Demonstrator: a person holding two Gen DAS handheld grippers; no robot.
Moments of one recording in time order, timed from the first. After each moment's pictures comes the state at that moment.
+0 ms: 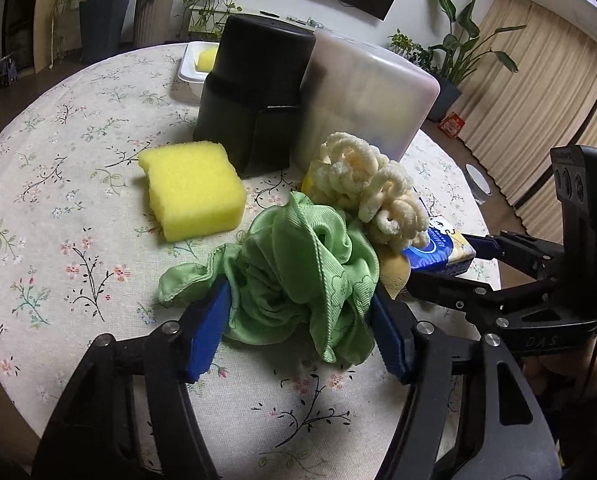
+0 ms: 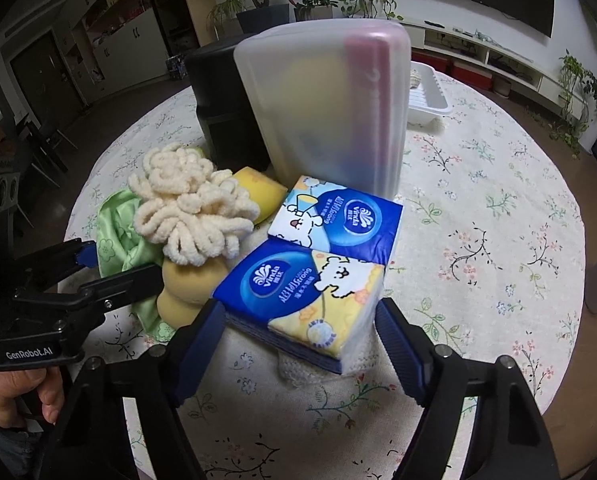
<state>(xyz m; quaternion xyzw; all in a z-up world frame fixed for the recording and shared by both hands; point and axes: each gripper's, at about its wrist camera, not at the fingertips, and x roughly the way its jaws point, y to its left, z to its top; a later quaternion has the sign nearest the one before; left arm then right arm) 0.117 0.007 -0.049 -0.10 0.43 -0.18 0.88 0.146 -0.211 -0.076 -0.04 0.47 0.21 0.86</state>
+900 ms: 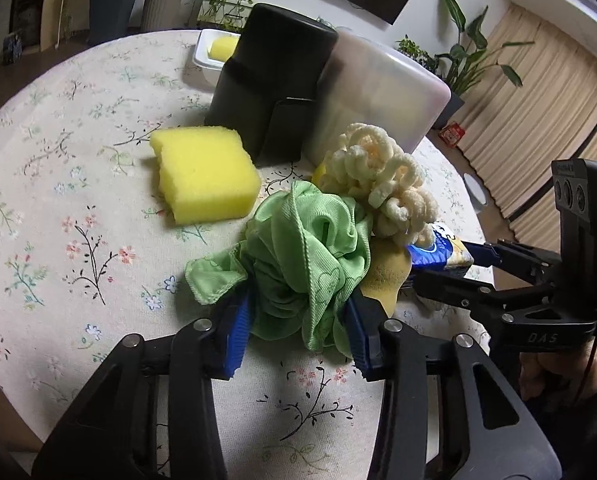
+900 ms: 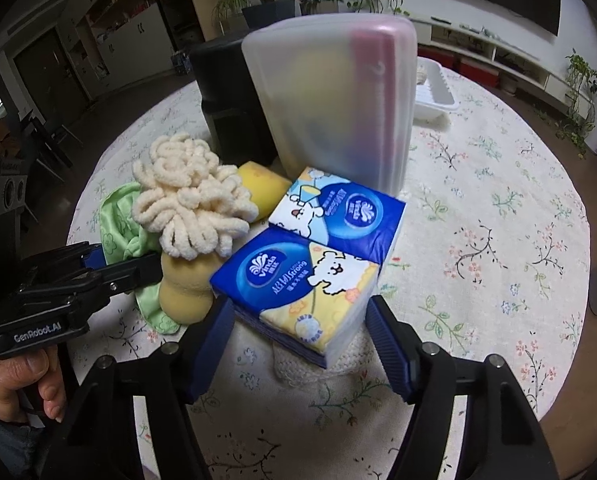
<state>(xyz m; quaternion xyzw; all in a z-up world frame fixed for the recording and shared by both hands) 0.115 0.019 -0.057 -0.14 0.44 -0.18 0.87 0.150 -0.215 -0.078 -0.05 0.48 0.22 0.85</state>
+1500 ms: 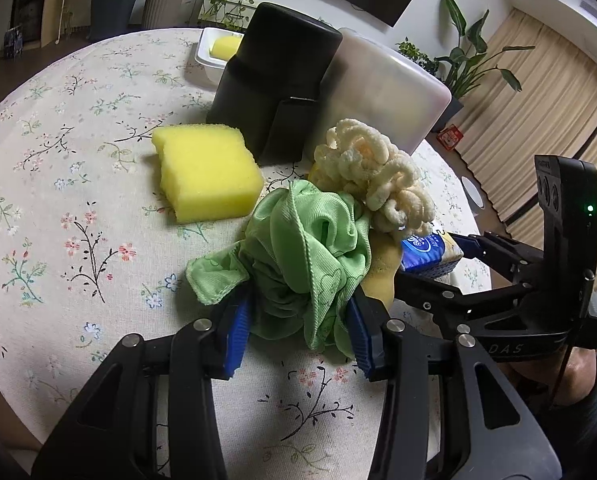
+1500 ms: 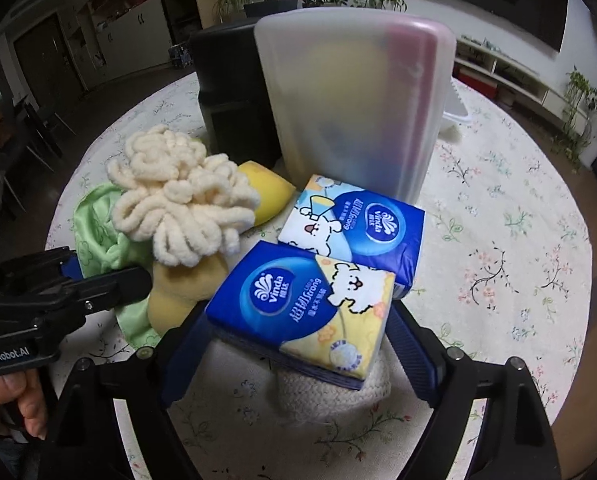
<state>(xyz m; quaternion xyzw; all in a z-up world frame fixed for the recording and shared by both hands) 0.114 0.020 -0.059 -0.14 0.44 -0.18 0.87 0.165 -0.191 -0.088 -0.08 0.47 0.21 0.86</state>
